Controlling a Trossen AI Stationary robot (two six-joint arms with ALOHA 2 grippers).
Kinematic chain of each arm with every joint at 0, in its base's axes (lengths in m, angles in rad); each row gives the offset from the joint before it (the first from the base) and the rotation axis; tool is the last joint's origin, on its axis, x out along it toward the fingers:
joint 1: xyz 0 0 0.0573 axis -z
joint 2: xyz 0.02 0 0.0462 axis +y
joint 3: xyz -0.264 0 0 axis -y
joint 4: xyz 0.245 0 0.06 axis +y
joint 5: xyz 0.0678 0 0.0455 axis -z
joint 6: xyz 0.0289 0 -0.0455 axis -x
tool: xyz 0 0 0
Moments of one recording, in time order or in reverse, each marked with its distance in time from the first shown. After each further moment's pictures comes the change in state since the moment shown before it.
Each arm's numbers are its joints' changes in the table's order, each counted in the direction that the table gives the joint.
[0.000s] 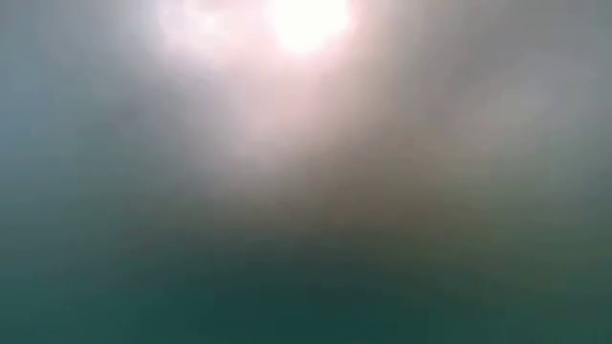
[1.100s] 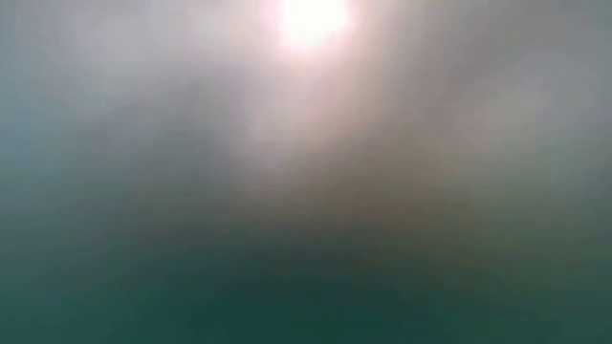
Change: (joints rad) left arm -0.061 0.177 0.146 -0.142 -0.069 0.053; right arm 0.002 0.000 0.000 0.008 0.087 0.006
